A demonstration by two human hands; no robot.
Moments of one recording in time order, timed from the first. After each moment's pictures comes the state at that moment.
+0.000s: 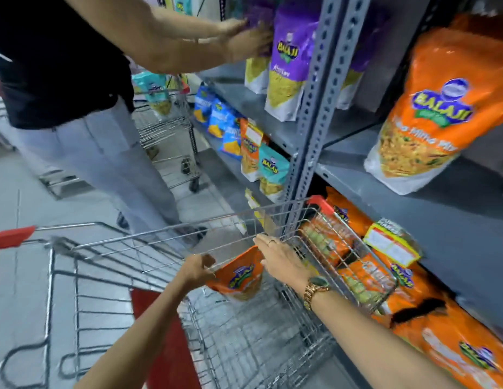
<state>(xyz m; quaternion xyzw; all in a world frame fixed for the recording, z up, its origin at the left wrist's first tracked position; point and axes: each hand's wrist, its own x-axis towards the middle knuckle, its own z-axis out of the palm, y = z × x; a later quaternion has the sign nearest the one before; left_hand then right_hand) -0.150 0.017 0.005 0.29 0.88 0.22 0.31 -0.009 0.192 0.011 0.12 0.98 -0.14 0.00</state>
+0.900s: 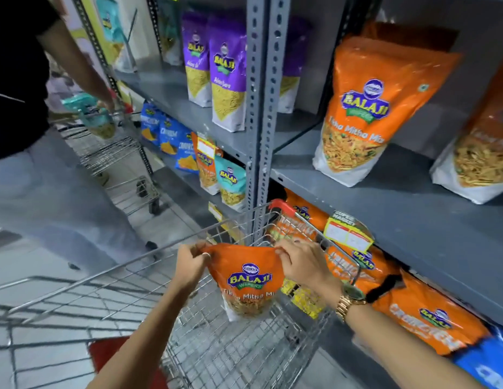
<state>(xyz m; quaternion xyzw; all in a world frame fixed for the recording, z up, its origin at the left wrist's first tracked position) -0.115 0.089 0.060 0.30 0.71 0.57 0.27 0.075 0.232 0.072 0.22 0.94 -0.09 -0.26</state>
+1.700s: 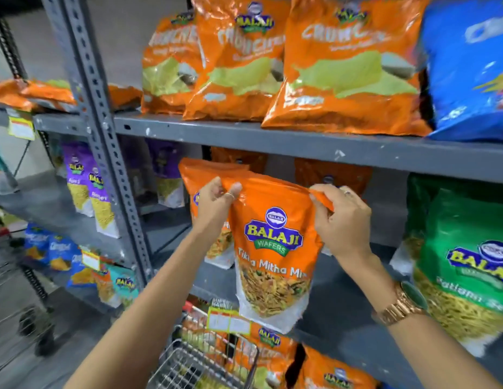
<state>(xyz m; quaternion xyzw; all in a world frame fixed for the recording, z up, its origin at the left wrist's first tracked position) 0.077 0.345 0.303 0.51 0.45 0.69 0.26 0.288 0.347 0.309 0.33 0.72 0.13 -0.60</state>
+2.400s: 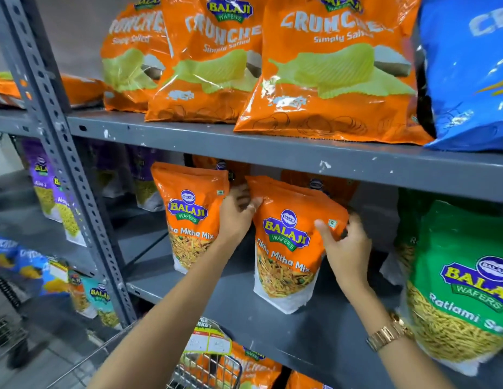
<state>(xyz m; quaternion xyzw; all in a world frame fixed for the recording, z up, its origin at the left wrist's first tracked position) 0.124 0.436 0.263 0.48 0.54 0.64 0.25 0.324 0.407 0.244 0.47 0.62 -0.11 -0.62</state>
